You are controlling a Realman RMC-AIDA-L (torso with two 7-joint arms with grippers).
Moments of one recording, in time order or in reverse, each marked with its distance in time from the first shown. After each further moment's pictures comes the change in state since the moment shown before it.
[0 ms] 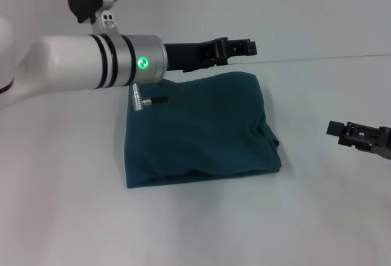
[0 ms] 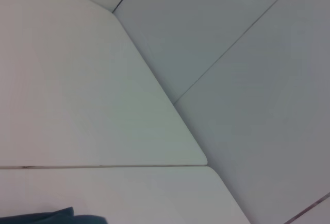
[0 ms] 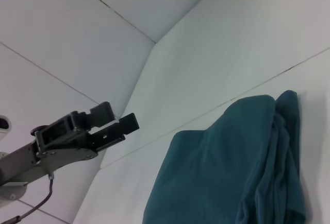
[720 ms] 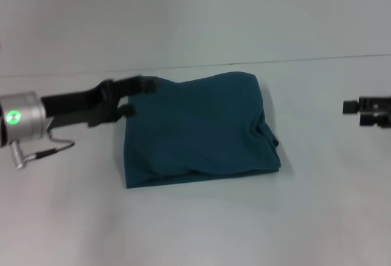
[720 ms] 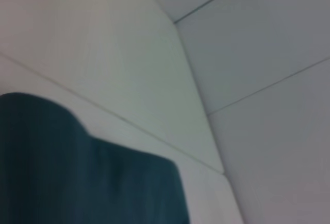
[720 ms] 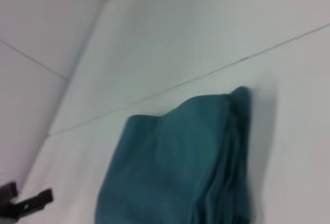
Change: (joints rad) left arm 0.278 0.074 -0.274 0.080 0.057 0.355 -0.093; right arm 0.160 -0.141 -0.001 -0.039 -0.238 -0.016 0.260
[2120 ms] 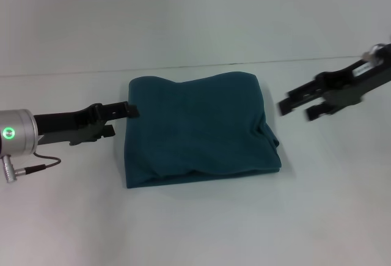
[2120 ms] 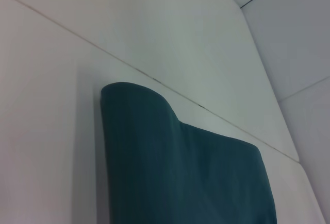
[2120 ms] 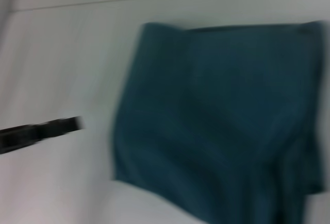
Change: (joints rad) left arm 0.012 -0.003 -0.051 0.001 0.202 -0.056 0.004; right arm 0.381 0.034 -0.088 -0.069 -0.397 -0.157 0.310
